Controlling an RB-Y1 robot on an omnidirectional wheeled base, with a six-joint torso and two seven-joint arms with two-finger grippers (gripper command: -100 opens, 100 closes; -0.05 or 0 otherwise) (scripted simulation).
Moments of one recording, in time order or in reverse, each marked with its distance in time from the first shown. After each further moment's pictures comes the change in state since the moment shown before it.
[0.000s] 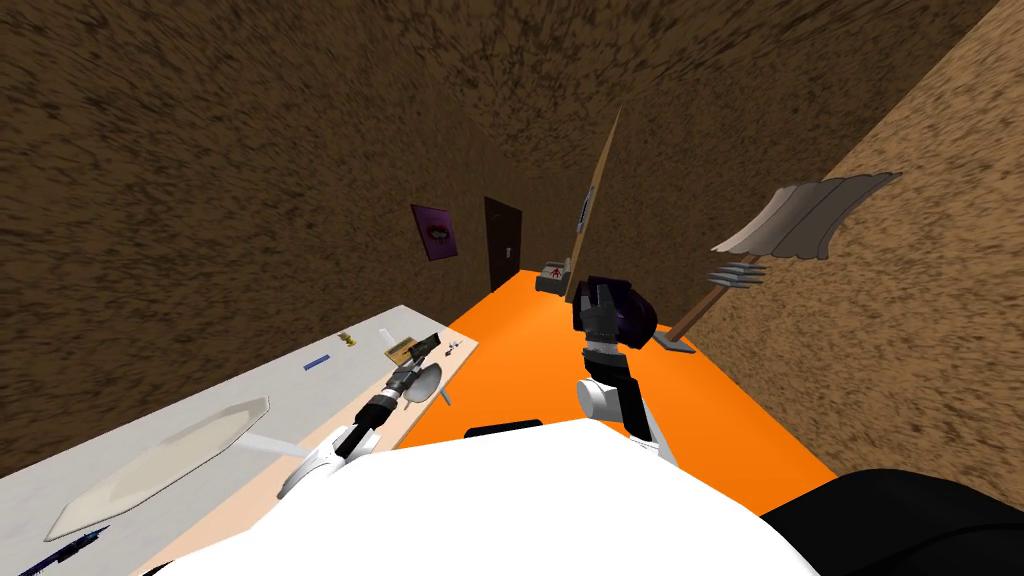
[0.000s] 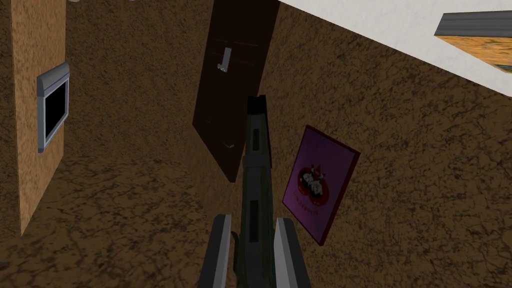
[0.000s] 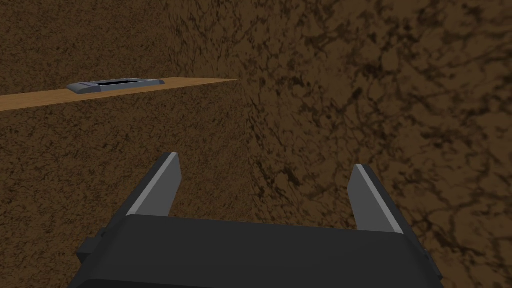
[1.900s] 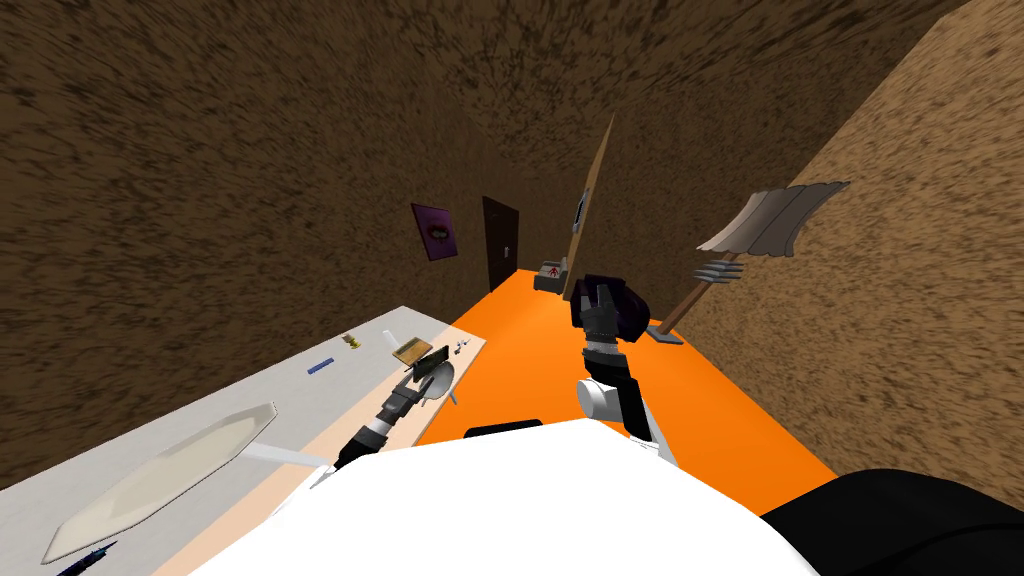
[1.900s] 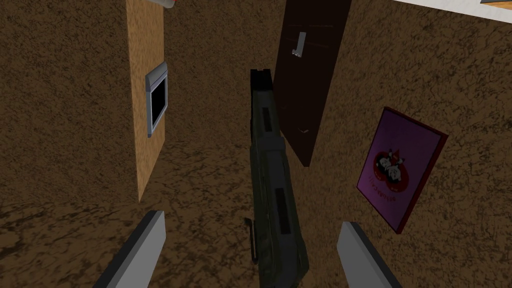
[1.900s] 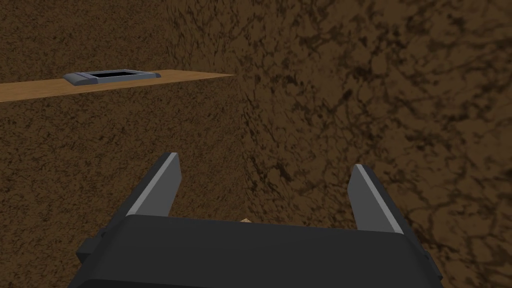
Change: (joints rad) left arm 0.141 -0.015 -0.025 -0.013 -0.055 -0.327 -0.139; right arm 0.000 0.000 0.000 0.000 0.000 0.000 0.000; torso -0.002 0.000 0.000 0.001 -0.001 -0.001
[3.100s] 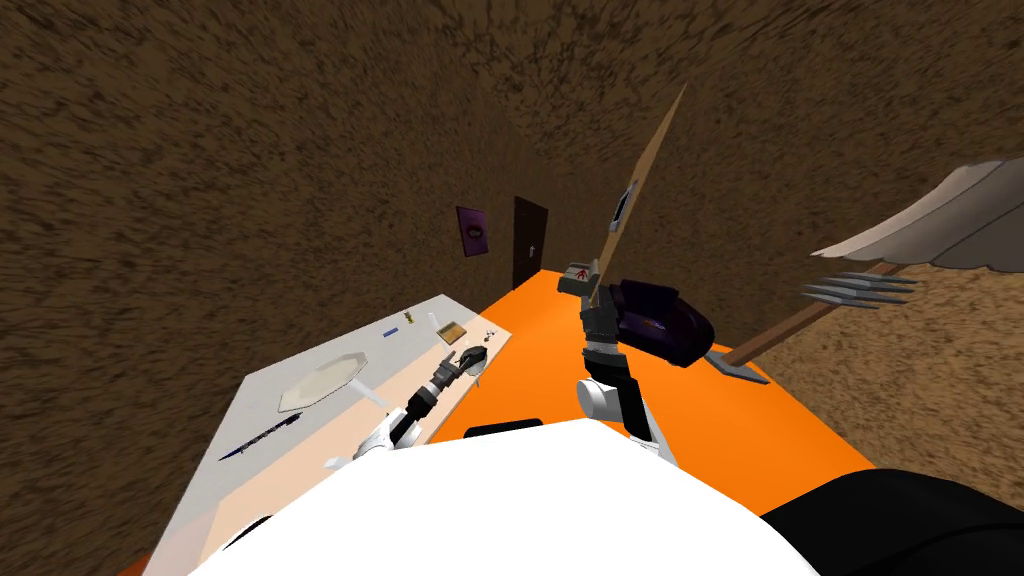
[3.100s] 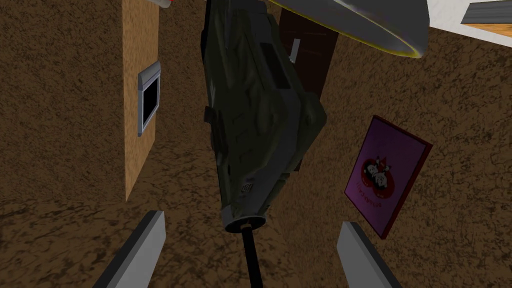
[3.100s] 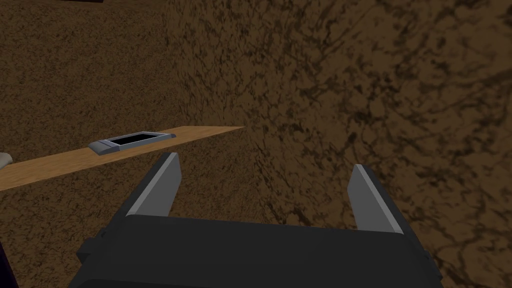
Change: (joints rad) left arm -0.165 -0.151 -0.157 -0.040 -0.082 0.181 0.021; right arm 0.000 0.000 0.000 0.000 0.000 0.000 0.000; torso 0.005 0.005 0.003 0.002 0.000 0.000
